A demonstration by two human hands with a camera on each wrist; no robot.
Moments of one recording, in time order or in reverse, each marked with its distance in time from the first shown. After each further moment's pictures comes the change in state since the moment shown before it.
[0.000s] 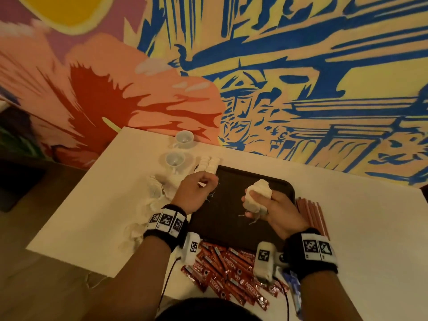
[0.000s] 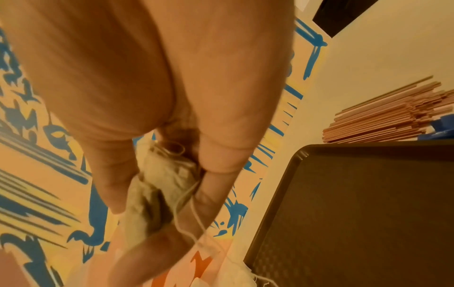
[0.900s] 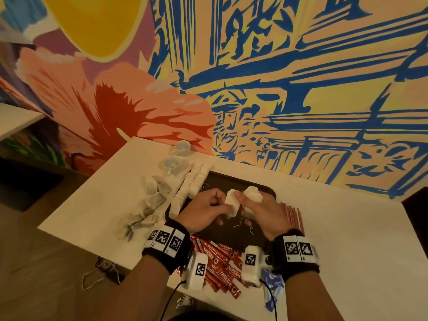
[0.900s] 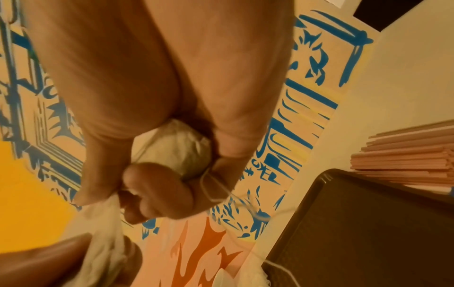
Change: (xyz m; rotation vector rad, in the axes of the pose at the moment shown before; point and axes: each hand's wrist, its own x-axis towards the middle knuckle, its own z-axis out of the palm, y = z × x) left_hand -0.116 0.097 0.075 -0.349 -0.202 -0.058; right_hand -0.077 -0.010 -0.045 -0.210 -0.114 -0.211
